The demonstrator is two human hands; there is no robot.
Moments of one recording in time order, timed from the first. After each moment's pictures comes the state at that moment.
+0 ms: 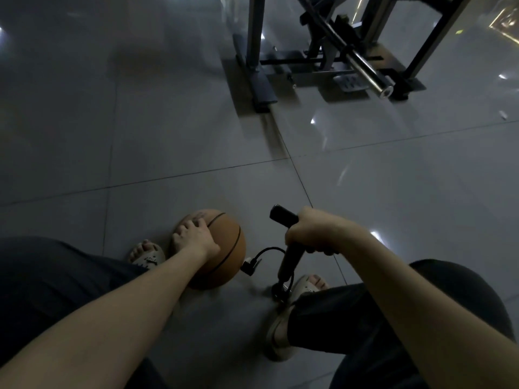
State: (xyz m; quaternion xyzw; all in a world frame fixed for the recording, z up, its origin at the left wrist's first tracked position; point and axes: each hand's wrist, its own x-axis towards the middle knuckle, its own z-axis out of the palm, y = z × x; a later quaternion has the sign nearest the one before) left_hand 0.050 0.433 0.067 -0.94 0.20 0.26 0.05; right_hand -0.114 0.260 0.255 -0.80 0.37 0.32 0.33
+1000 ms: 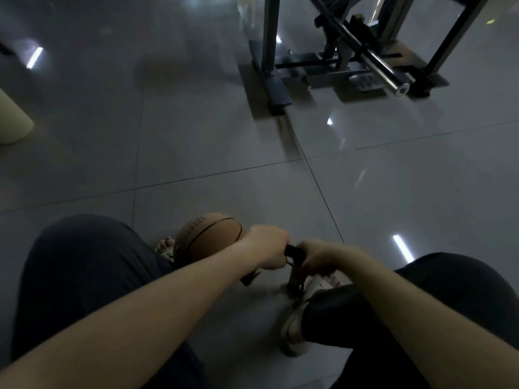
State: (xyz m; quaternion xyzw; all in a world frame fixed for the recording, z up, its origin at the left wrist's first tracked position) left_hand -0.048 0.374 0.179 -0.80 0.54 0.25 0.11; right_hand -0.142 0.263 0.172 -0.81 0.25 0.41 0.35
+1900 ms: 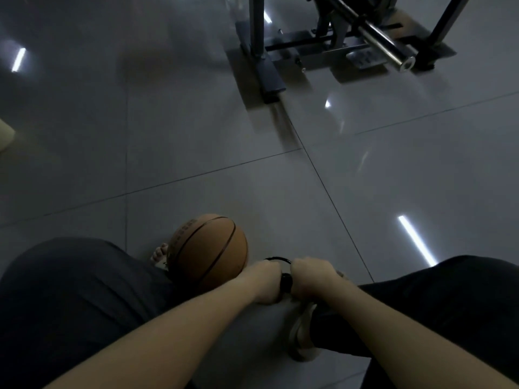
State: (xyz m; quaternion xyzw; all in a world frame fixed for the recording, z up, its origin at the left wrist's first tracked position) left_hand -0.053 0.388 0.116 -0.77 0.48 0.41 0.06; right_hand -0.137 0.287 0.109 -0.89 0.21 0.37 0.16
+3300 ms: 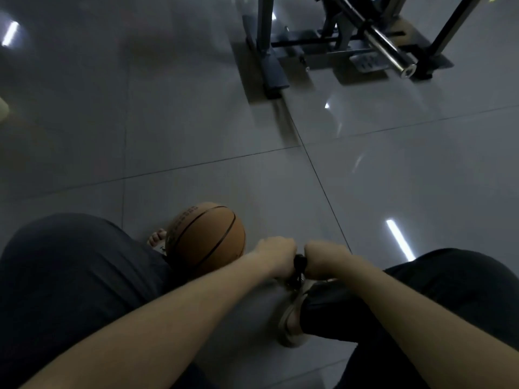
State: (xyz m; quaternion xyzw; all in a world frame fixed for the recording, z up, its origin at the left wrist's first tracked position) left_hand -0.067 0.367 0.145 -0.79 0.50 0.35 0.02; right_hand -0.147 0.273 0.158 -0.88 0.24 0.40 0.13
